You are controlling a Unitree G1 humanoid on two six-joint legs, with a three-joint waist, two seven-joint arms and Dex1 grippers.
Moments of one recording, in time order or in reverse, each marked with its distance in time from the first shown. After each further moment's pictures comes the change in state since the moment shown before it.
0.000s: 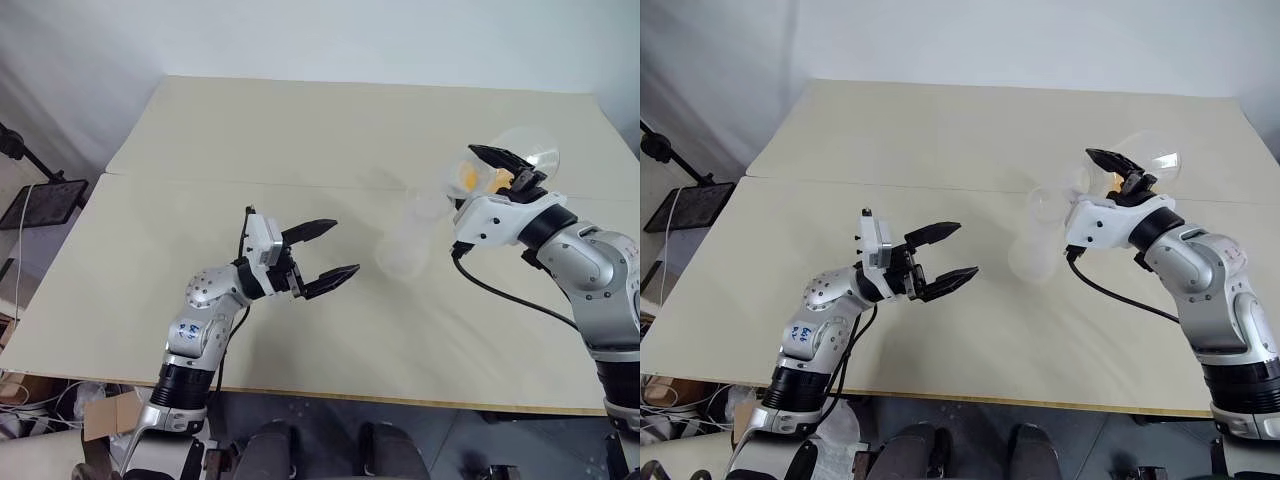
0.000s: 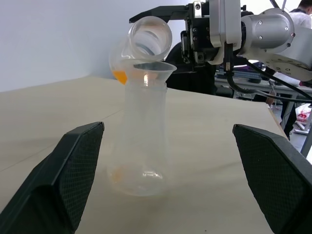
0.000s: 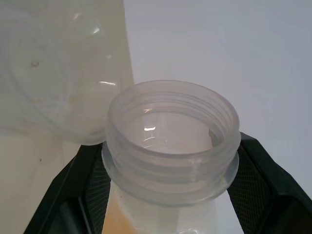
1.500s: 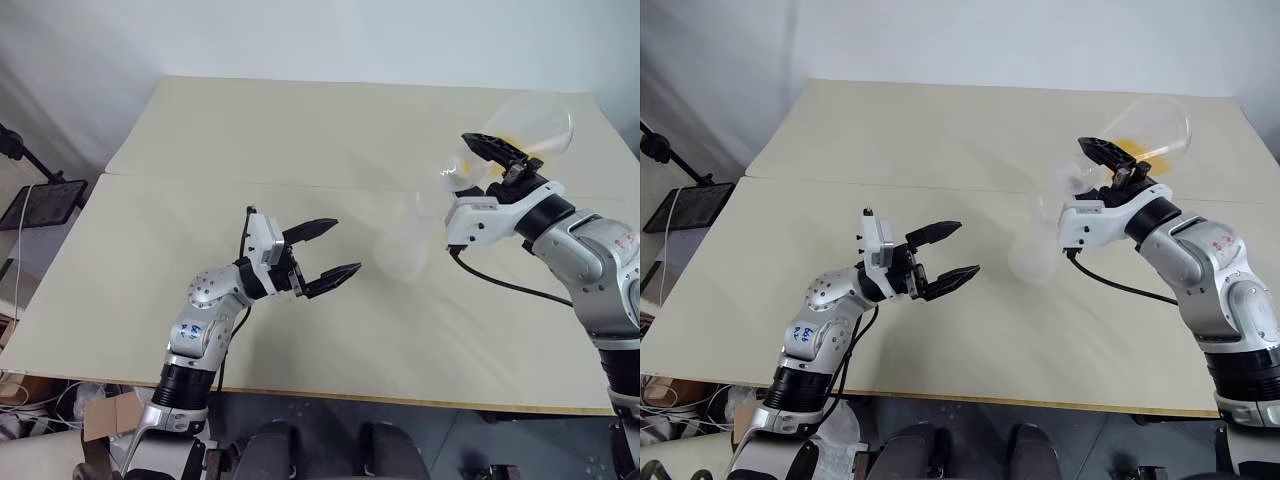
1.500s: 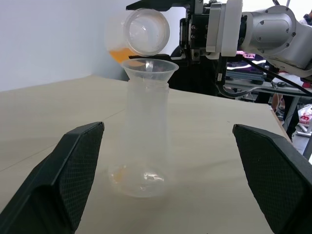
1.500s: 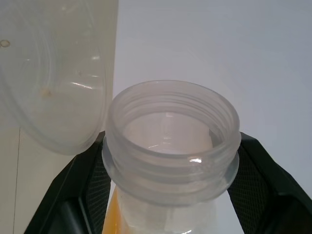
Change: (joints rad) left arm 0.000 -0.005 -0.006 0.000 -0.001 0.000 0.020; right arm -0.053 -0.033 0.034 0.044 -0.184 -0.108 -0.069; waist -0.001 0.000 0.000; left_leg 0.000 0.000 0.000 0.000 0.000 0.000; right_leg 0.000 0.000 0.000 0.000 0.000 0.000
